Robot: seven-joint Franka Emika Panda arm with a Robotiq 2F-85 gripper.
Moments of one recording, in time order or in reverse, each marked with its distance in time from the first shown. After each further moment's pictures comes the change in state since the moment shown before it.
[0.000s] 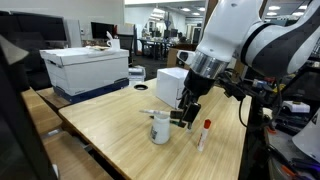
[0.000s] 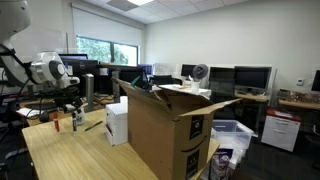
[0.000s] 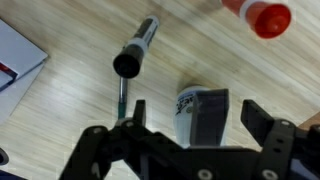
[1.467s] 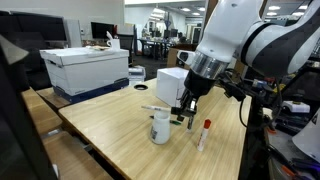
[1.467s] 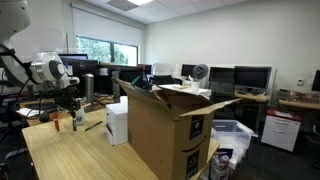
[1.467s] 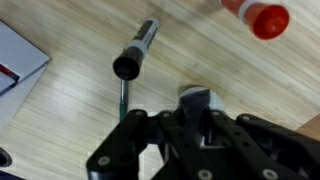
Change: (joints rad) arm 0.012 0.000 -0.009 0.002 -0.010 -0.011 0.024
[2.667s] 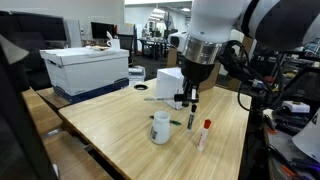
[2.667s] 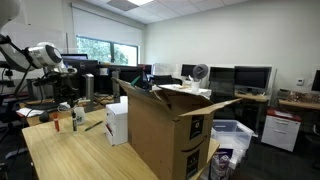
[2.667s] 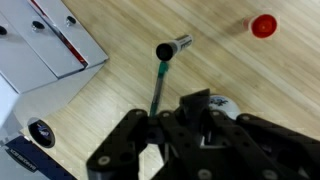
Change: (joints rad) arm 0.075 -0.057 0.054 0.171 0.025 -0.503 -0.052
